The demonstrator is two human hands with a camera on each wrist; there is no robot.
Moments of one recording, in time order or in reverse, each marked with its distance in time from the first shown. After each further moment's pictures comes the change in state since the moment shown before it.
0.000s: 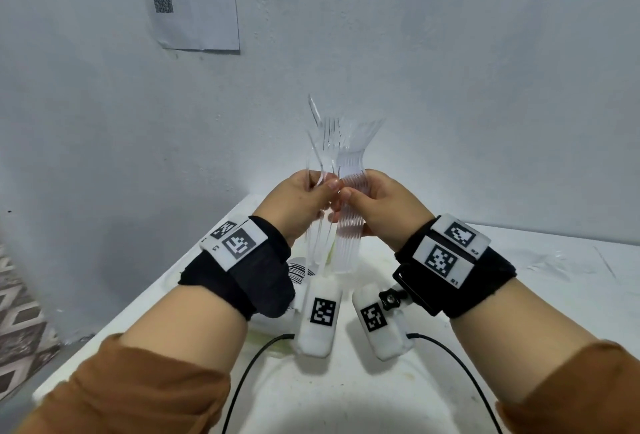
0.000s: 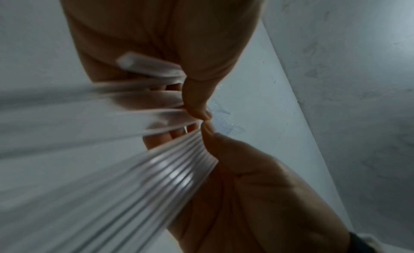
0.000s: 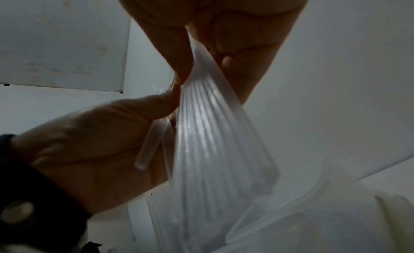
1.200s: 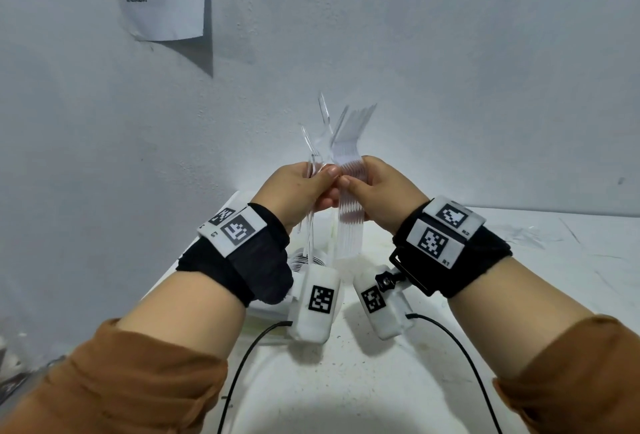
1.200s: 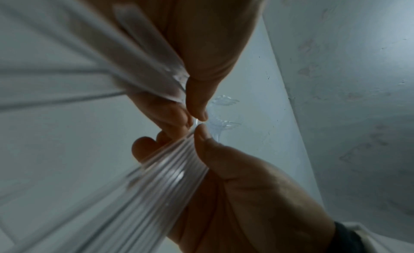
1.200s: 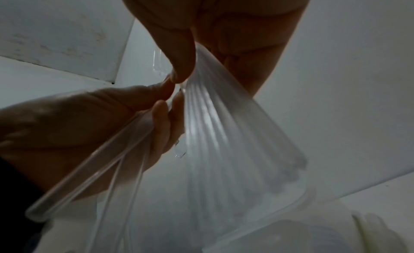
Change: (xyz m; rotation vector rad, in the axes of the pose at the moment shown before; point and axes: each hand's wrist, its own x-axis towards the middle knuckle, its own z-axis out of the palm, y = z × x) left_hand -0.008 0.003 -0.021 -0.123 -0.095 -0.050; right_hand -0.005 -0.004 0.022 -0.227 0.099 -0.083
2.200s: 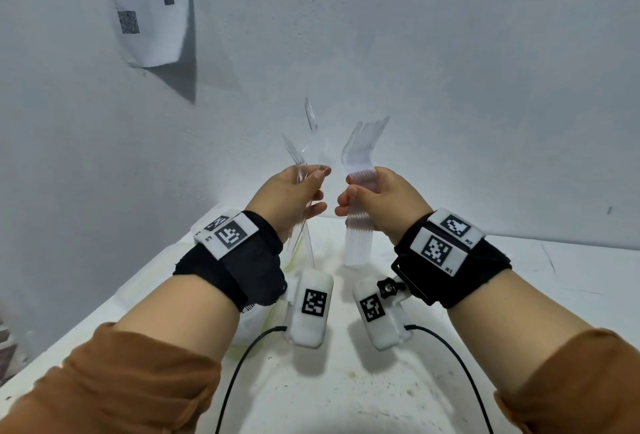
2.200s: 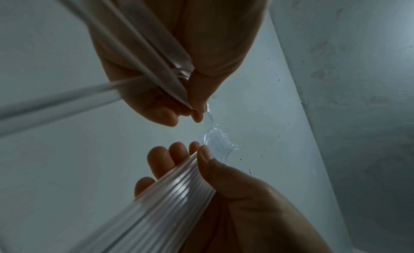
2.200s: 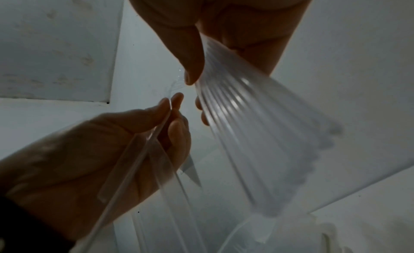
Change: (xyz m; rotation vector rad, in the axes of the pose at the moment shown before) left_hand 0.013 0.020 0.080 -0.051 0.119 0.000; right_hand -0.001 0.016 -0.092 0.253 0.016 0.116
